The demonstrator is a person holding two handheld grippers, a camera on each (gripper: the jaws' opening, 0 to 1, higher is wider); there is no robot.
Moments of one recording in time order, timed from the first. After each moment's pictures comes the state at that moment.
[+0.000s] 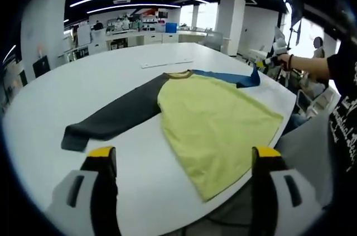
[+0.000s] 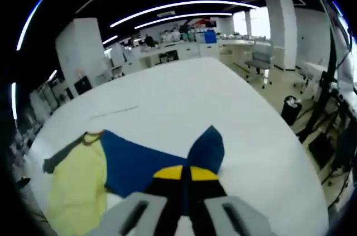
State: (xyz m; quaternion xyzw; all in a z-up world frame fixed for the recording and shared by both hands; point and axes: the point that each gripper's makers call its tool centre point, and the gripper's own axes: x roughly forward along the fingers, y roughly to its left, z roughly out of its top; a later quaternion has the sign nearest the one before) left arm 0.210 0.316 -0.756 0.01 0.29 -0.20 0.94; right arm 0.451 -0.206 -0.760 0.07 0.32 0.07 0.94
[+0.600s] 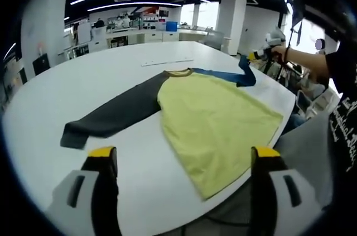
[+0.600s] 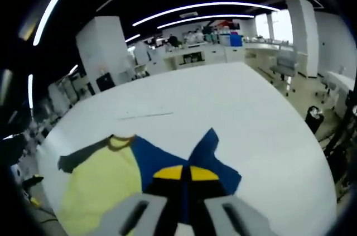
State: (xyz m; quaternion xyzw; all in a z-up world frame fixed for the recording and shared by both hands) left arm 0.209 0.315 -0.759 0.01 0.29 -0.20 0.93; right arm 0.474 -0.121 -0.736 0.07 0.31 0.15 0.93
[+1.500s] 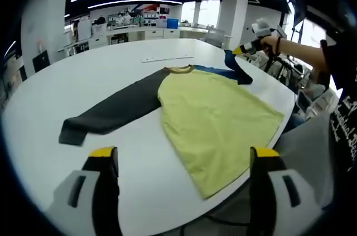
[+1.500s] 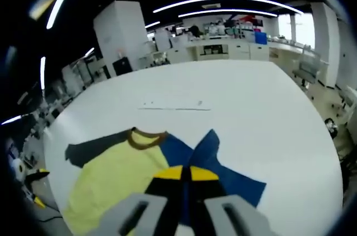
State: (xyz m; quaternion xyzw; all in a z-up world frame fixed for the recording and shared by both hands) left arm 0.209 0.316 -0.767 0.00 0.31 -0.20 0.93; right arm 0.489 -0.025 -0.743 0.02 0.34 0.22 0.91
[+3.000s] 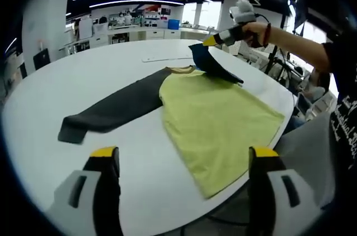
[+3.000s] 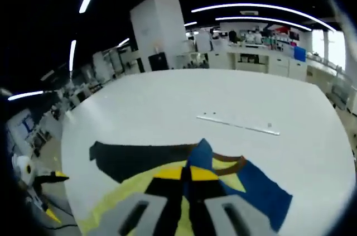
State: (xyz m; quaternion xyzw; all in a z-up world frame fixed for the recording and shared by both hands) left arm 0.209 0.322 -0.769 0.00 0.30 -0.20 0.93; right arm 0.467 0.150 -0.712 -0.01 0.31 0.35 0.88
